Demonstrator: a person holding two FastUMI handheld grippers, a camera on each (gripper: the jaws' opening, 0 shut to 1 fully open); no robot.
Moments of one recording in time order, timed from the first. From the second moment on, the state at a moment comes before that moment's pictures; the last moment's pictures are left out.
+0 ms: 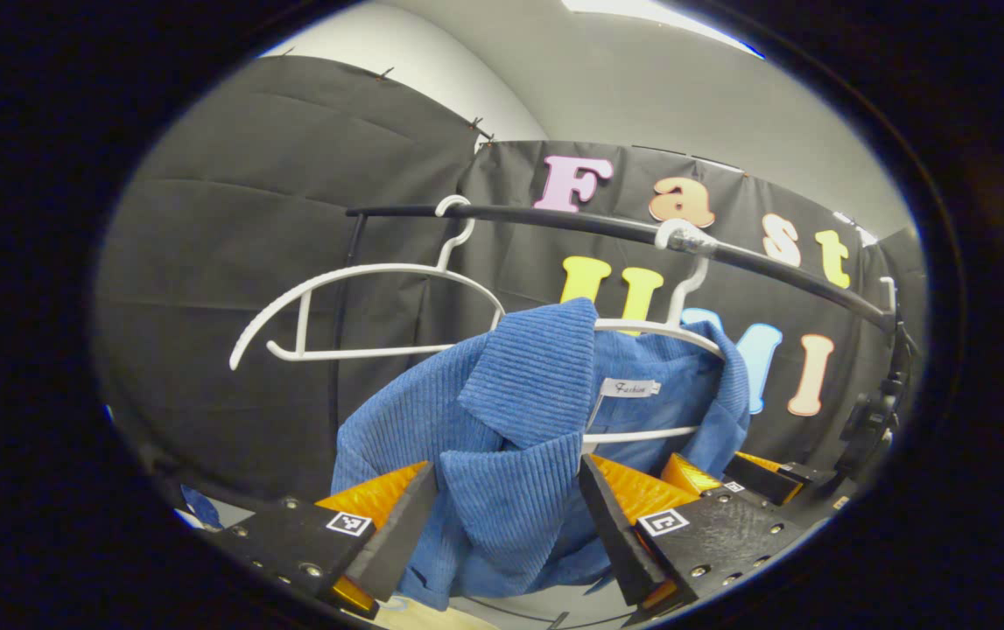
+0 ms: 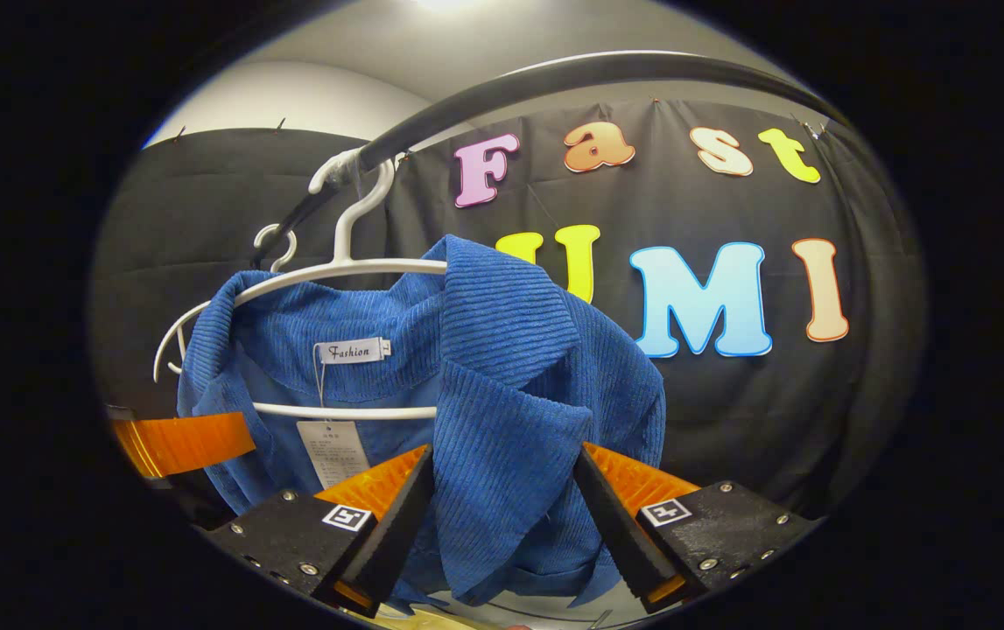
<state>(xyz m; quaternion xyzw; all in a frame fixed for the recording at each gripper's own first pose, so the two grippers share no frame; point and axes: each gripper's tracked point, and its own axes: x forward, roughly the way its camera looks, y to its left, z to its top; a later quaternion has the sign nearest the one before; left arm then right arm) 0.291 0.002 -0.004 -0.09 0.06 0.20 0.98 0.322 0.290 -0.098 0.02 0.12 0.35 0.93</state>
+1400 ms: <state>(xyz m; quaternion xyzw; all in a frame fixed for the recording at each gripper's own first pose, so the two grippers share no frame) 0.275 0.004 0.019 -0.12 -0.01 0.15 0.98 0.324 0.294 -0.086 0.06 0.09 0.39 0.91</state>
